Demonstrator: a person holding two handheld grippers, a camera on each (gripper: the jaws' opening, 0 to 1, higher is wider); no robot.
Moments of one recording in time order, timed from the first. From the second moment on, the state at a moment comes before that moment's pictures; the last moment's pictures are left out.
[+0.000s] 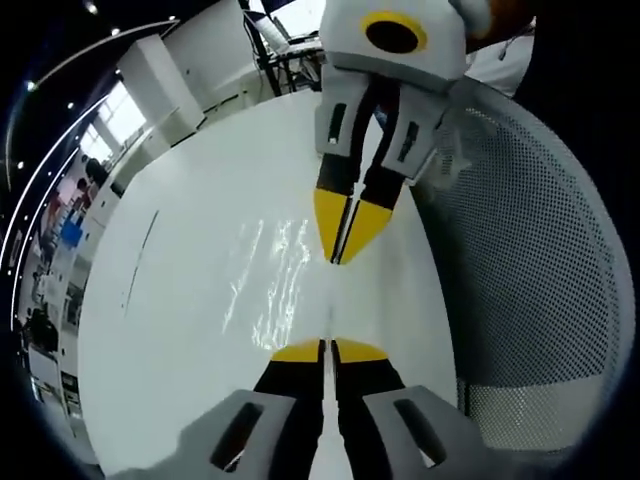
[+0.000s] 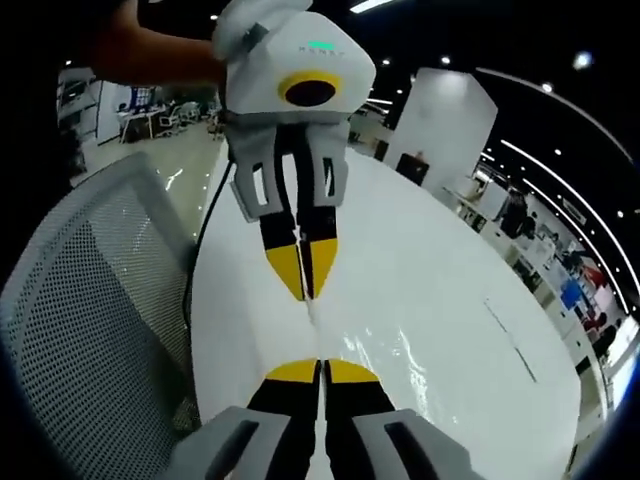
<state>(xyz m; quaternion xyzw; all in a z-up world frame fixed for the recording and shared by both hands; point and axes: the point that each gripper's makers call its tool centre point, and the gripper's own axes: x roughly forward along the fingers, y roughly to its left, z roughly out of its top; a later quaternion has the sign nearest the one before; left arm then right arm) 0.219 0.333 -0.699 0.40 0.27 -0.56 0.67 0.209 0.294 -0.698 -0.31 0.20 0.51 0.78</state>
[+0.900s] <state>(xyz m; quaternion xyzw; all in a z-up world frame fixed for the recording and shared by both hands) 0.229 0.327 -0.710 0.46 0.20 -0.58 0.64 0.213 0.296 -0.694 -0.31 0.19 0.52 0.78</state>
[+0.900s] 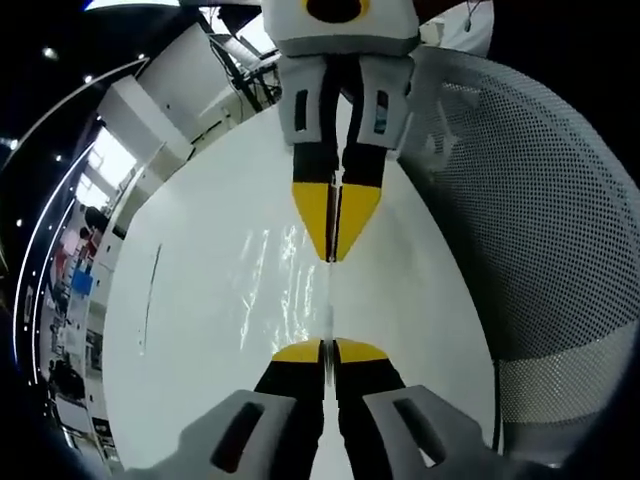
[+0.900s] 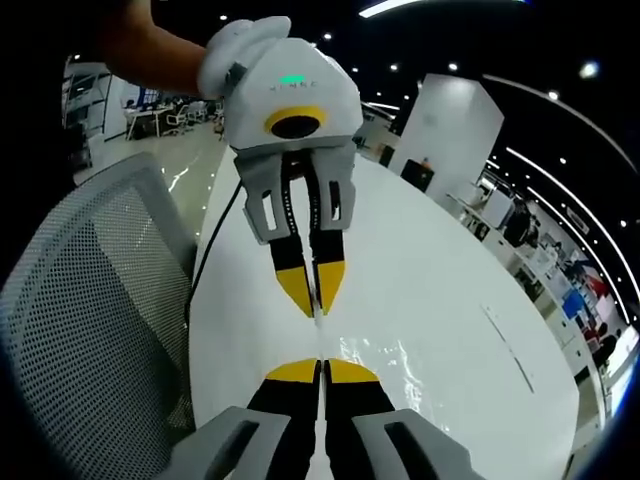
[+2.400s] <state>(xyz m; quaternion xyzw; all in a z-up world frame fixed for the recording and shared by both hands) 0.225 0.314 -0.695 0.44 0.21 -0.58 0.64 0.217 0.317 -0.688 -0.32 0.18 0.53 0.77</state>
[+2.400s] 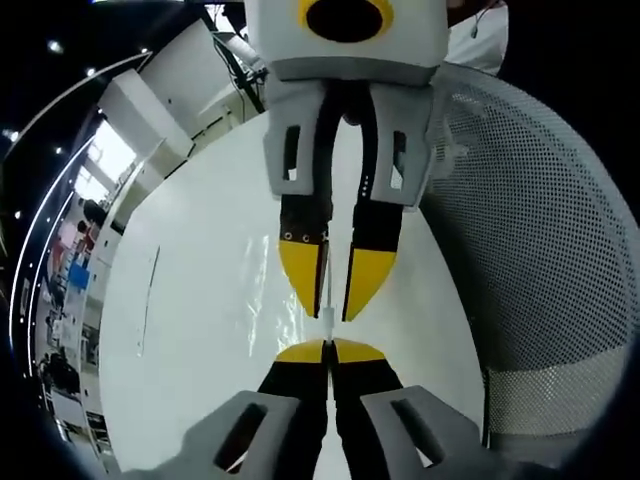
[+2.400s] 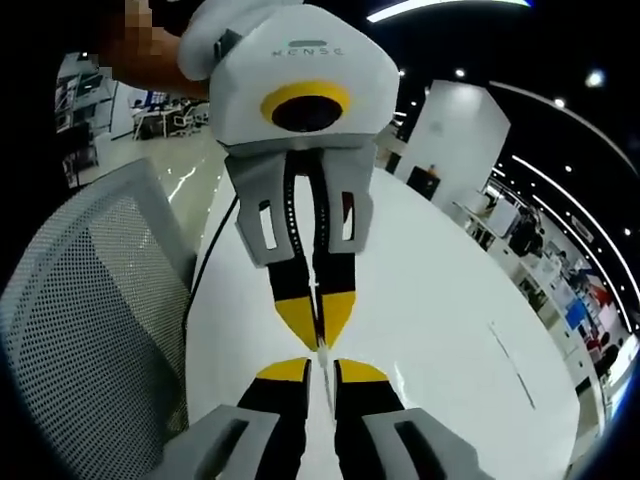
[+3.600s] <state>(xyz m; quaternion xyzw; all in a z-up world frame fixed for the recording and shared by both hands) 0.218 0.310 -0.697 0.43 0.23 -0.59 0.64 0.216 0.321 -0.697 -0.36 0.17 0.54 0.74</state>
